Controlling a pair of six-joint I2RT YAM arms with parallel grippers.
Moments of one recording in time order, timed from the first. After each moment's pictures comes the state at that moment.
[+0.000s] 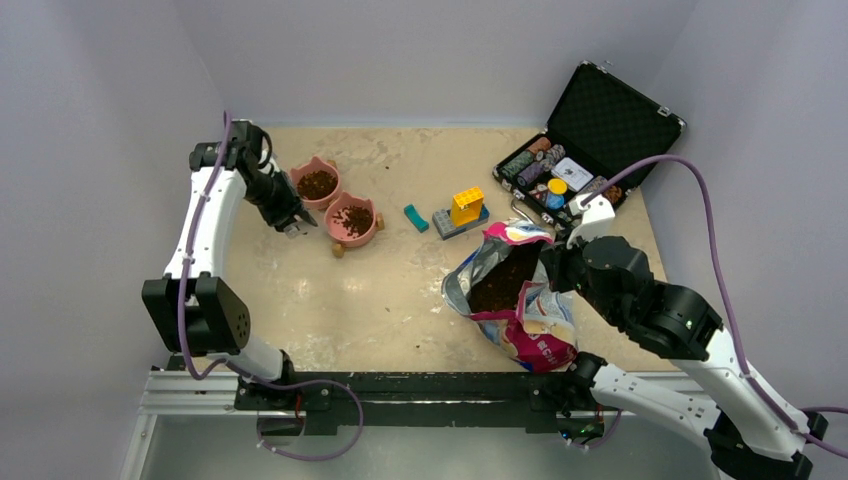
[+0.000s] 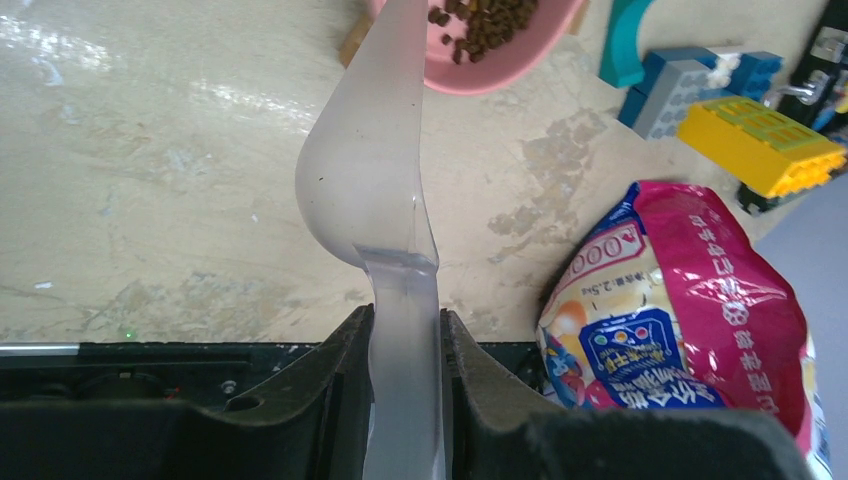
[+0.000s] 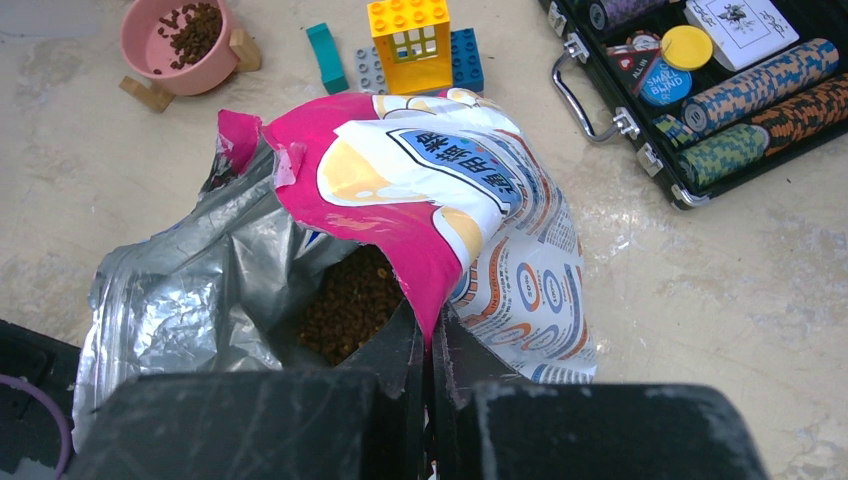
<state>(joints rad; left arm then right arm) 0.06 1.57 1.56 -1.30 0.31 -0.54 0.86 0.71 1.15 -0.96 0.48 0.37</state>
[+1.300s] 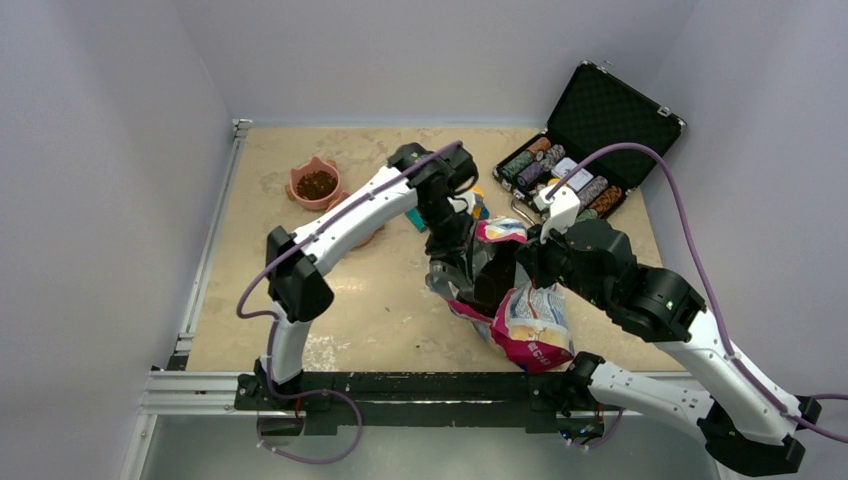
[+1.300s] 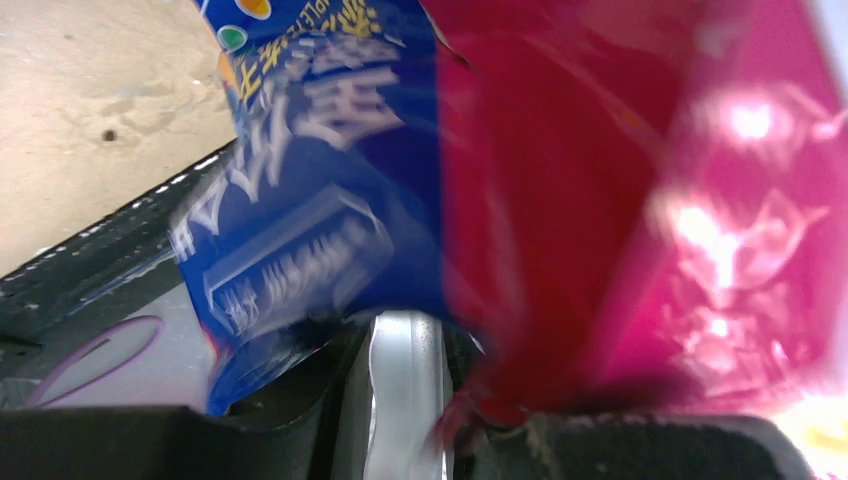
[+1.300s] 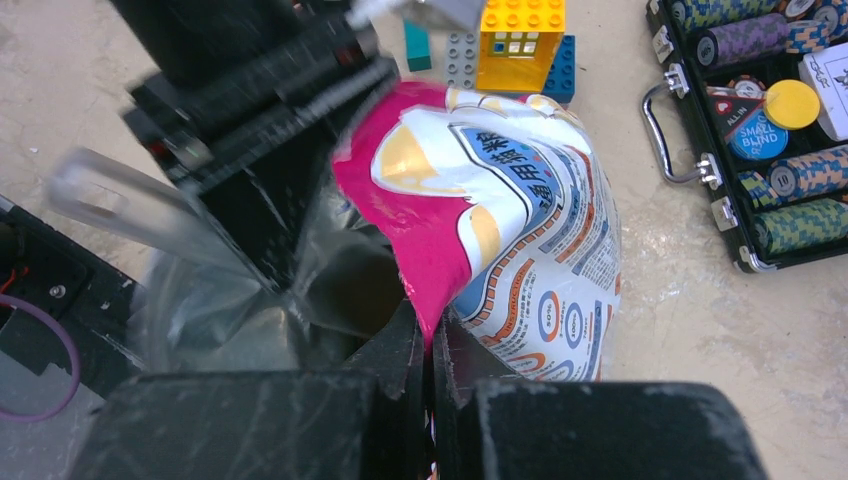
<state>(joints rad) -0.83 2.01 2.14 -1.50 0.63 -0.70 0.86 0.80 1.21 -0.91 0.28 0.24</state>
